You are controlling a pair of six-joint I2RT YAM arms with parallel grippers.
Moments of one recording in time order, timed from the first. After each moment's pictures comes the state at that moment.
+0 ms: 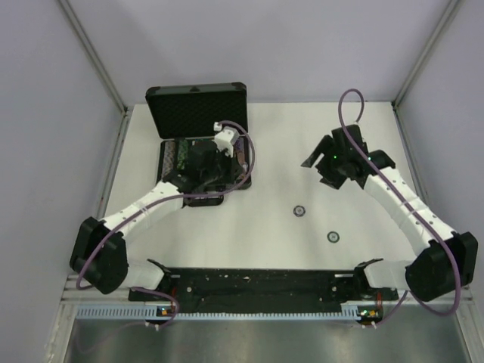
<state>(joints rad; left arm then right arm) -0.60 1.36 0.89 0.01 0.16 -0.31 0.36 1.31 1.18 -0.74 0.01 0.98</state>
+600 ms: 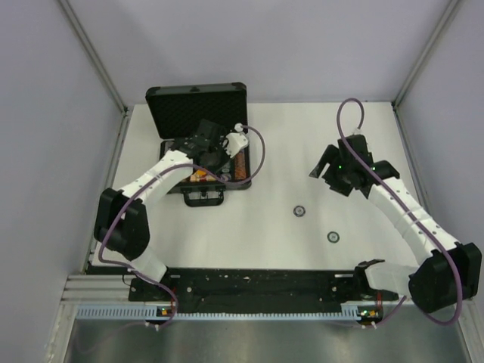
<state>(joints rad) -0.47 1.62 1.31 -0.57 0.04 0.49 0.32 1.20 1.03 -0.71 0.06 0.81</state>
